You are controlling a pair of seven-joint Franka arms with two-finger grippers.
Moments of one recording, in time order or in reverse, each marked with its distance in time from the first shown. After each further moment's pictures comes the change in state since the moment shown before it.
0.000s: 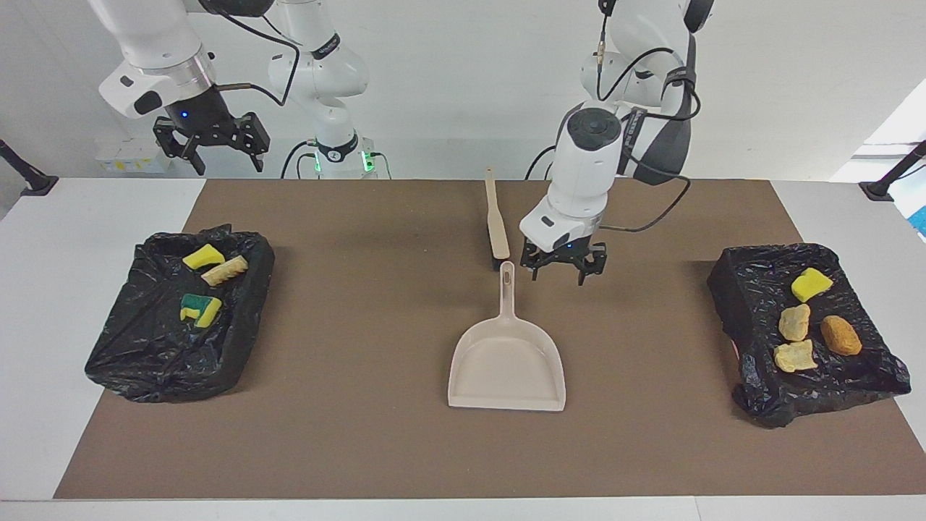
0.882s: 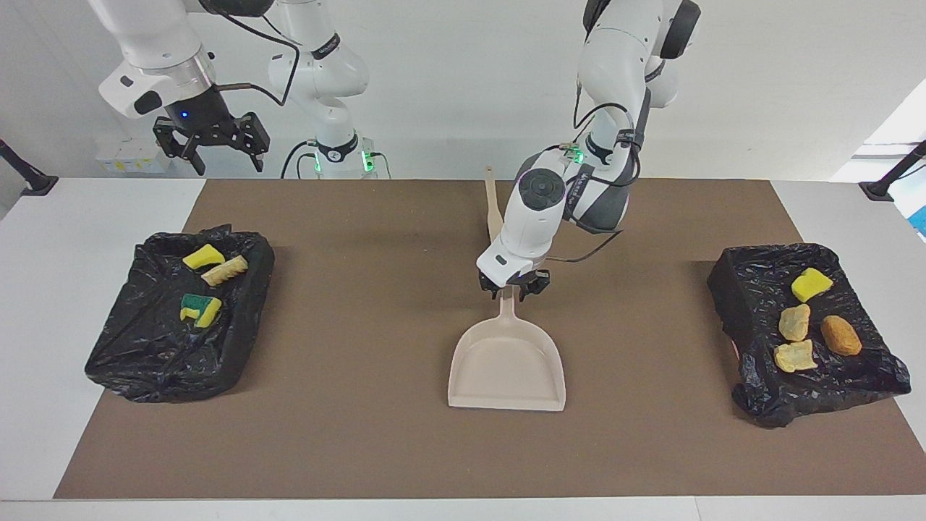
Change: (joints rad) left arm -0.106 0.206 -0.039 -0.041 -0.113 0.196 -0.205; right arm 0.000 0.000 0.000 0.000 0.000 0.000 0.000
